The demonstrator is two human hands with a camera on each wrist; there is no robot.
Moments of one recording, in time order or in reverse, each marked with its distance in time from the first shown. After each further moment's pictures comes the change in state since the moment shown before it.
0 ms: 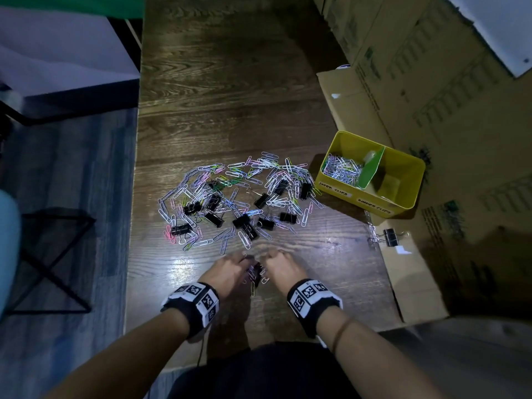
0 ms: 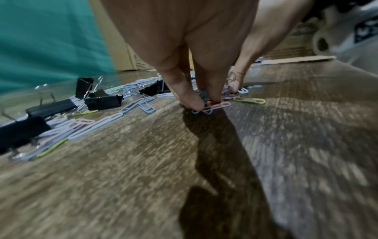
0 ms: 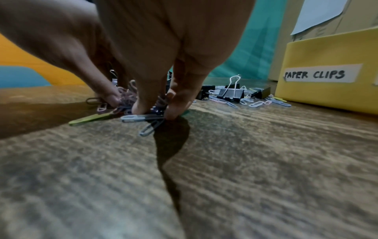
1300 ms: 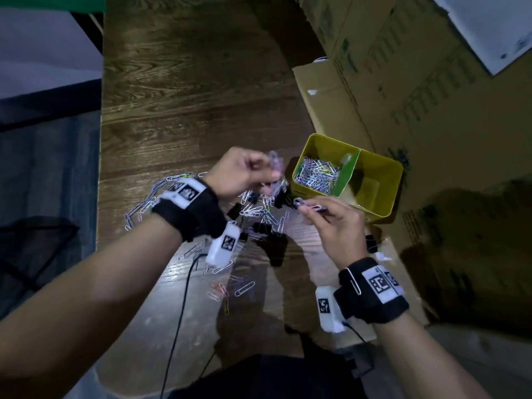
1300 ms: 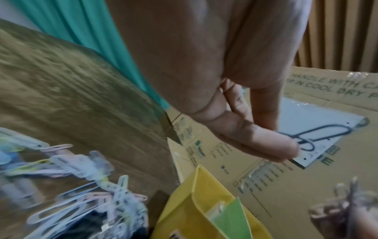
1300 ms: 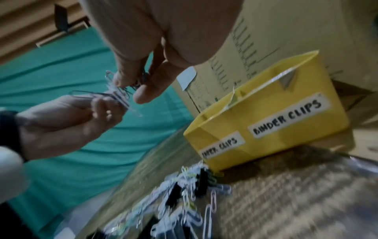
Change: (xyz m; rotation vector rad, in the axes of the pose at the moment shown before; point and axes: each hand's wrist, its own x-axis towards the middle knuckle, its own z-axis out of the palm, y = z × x) left_hand 0.146 0.088 -0.172 -1.103 0.071 -0.035; right_hand -0.051 0.111 -0.112 0.951 0.946 0.010
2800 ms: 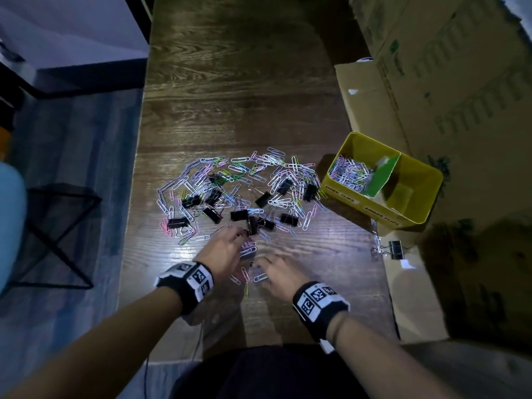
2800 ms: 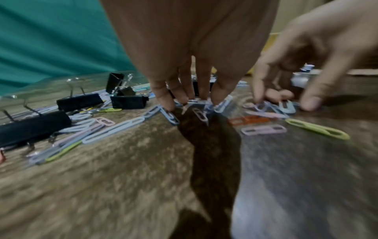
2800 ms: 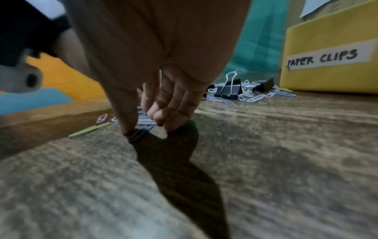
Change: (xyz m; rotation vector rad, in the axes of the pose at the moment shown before) left_hand -0.113 -0.188 -0.029 1.137 0.064 0.048; right_hand -0.075 0.038 0.119 -0.804 -1.096 -0.112
